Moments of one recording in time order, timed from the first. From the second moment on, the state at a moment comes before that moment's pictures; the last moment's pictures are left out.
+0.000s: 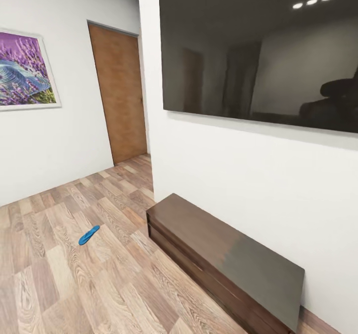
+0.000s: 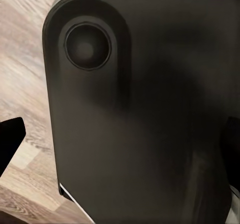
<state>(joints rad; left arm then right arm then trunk) 0.00 -0.03 0.00 -0.04 0.00 -0.01 0.00 0.00 0.00 0.00 0.00 0.00 0.00 0.00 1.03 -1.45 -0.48</state>
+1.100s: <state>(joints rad) 0.00 -0.03 0.00 -0.04 0.00 -0.01 0.00 0.00 0.00 0.00 0.00 0.00 0.00 0.00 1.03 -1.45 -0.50</state>
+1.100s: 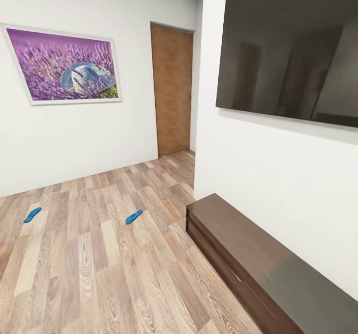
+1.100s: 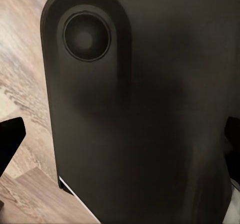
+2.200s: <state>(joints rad) 0.00 -0.03 0.00 -0.04 0.00 -0.03 0.00 0.00 0.00 0.00 0.00 0.00 0.00 0.00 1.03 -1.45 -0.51</state>
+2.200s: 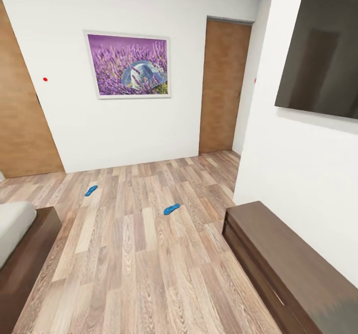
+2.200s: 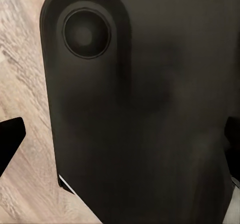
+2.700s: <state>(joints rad) 0.00 -0.02 0.01 -0.12 0.00 -0.16 0.00 0.00 0.00 0.00 0.00 0.00 0.00 0.00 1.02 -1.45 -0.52</state>
